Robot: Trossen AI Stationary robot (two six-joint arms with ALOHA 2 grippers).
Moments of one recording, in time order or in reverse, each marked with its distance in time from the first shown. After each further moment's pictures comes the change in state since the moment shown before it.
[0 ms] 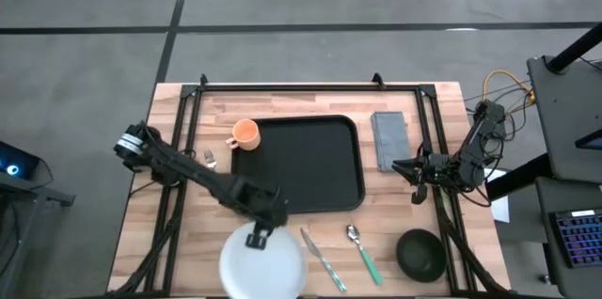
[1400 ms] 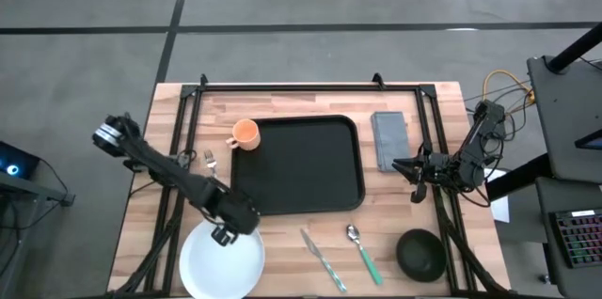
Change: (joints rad) left arm -0.147 -0.194 -0.296 0.011 -0.091 0.342; right arm 0.000 -0.001 0.000 -0.004 0.026 0.003
